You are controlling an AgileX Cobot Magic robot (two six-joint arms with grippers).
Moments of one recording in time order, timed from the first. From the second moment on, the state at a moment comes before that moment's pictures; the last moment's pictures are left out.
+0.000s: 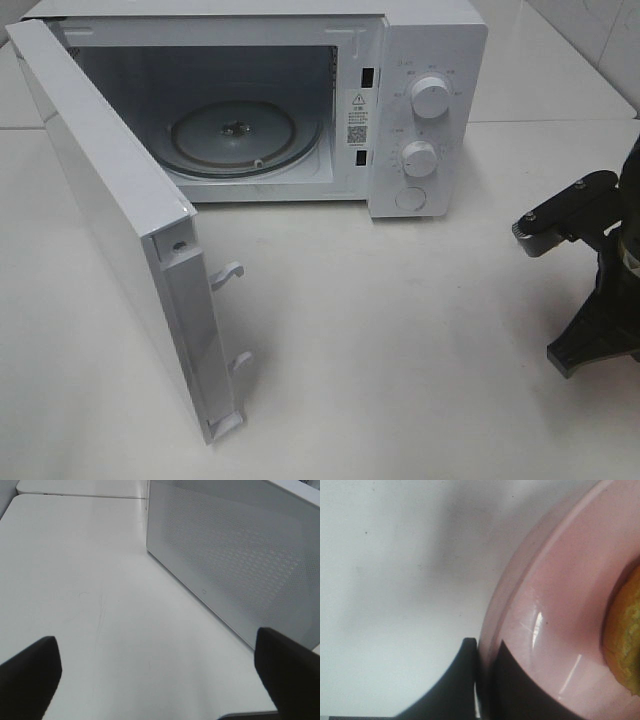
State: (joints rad) left arm 0.02 -0.01 -0.52 -0.15 1.08 0.04; right arm 0.50 1.48 -0.68 -0.53 0.88 0.47
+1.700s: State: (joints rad) left arm 0.02 -0.01 -0.52 -0.15 1.08 0.04; right arm 0.89 1.43 -0.68 -0.54 0.91 0.23
